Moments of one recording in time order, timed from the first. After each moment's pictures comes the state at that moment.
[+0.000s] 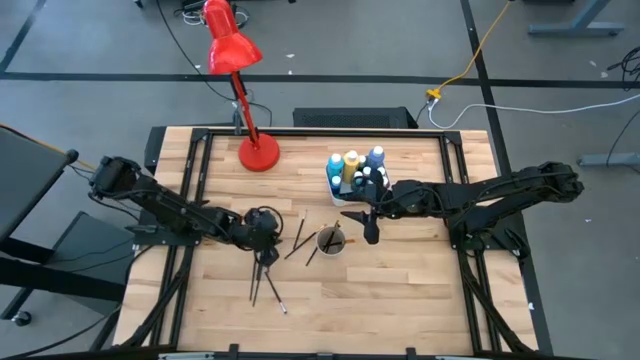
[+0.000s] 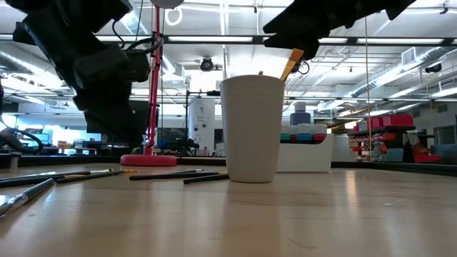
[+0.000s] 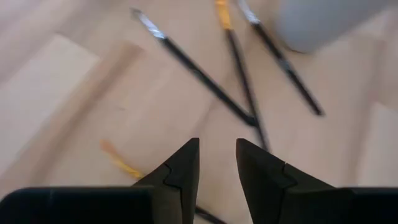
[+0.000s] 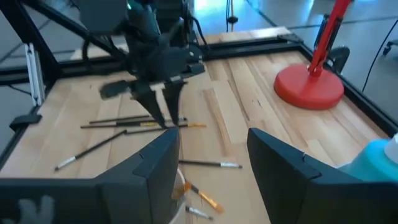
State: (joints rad) left arm -0.30 1.37 0.56 -0.11 -0.36 -0.76; right arm 0.08 1.24 0.77 0.15 0.19 0.12
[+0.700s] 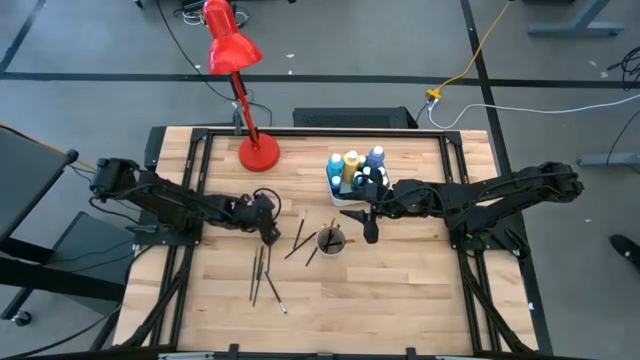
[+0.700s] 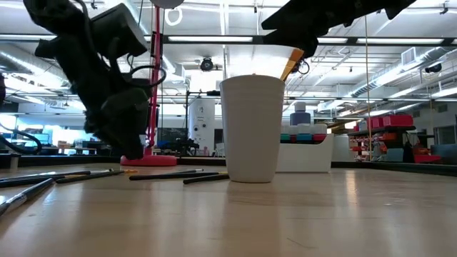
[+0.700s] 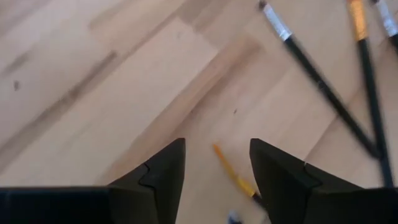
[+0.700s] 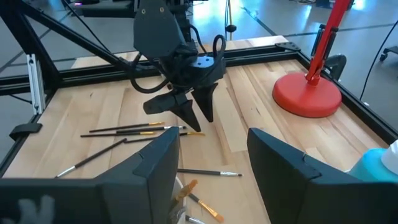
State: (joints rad) left arm -0.11 1.38 0.53 -0.20 -0.35 -0.77; right arm 0.08 1.24 0.77 0.19 0.20 0.12
